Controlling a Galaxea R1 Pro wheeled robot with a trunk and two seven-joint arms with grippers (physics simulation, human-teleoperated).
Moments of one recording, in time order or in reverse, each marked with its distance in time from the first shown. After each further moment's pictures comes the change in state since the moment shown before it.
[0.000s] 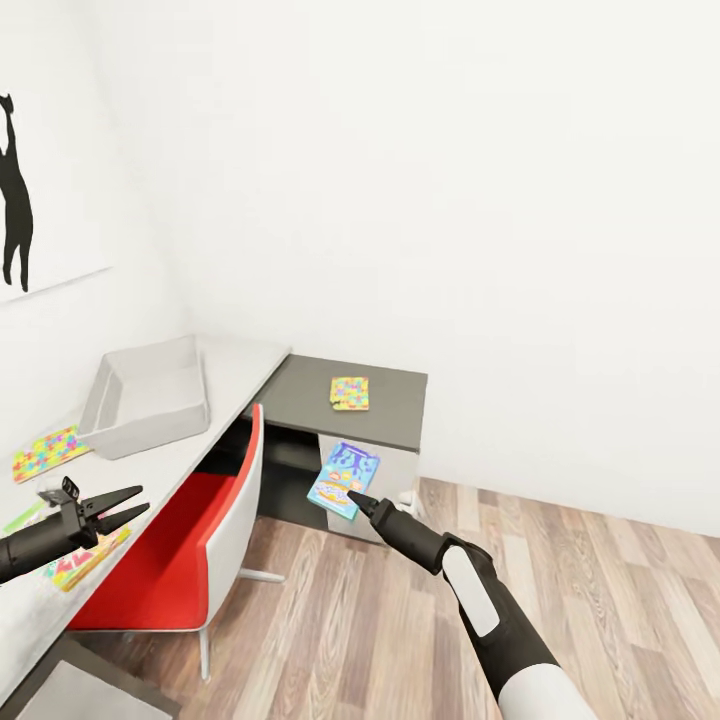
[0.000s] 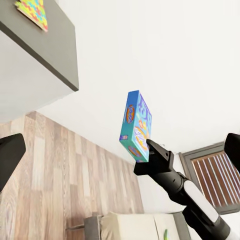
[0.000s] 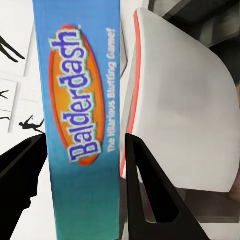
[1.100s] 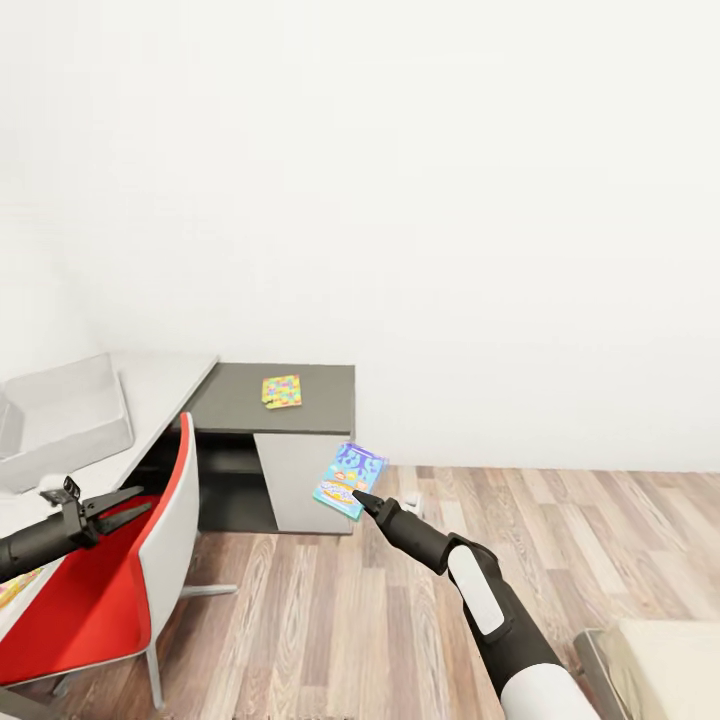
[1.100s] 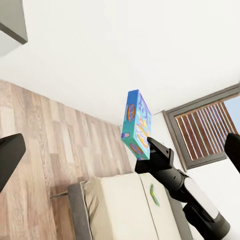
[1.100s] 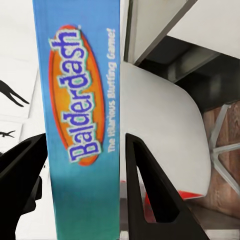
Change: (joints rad) left arm 0.000 0.003 -0.010 -0.001 -0.001 0.001 0.000; right arm 0.000 0.002 -0.046 0.001 0.001 0.044 0.001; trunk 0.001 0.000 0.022
